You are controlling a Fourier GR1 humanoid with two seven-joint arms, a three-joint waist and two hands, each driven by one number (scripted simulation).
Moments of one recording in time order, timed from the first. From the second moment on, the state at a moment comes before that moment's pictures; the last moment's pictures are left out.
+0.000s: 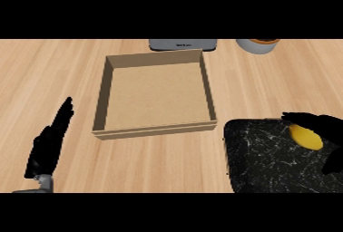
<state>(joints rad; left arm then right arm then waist) 0.02 0.23 0.00 -1.57 -0.15 0.09 0.11 -0.31 -0.66 0.07 -0.91 0.97 0.36 -0.69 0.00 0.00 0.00</state>
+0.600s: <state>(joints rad) 0.02 0.21 0.03 -1.56 -0.16 0.07 0.08 -0.36 -0.62 0.00 -0.86 1.00 0.20 -0.74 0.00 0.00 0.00</state>
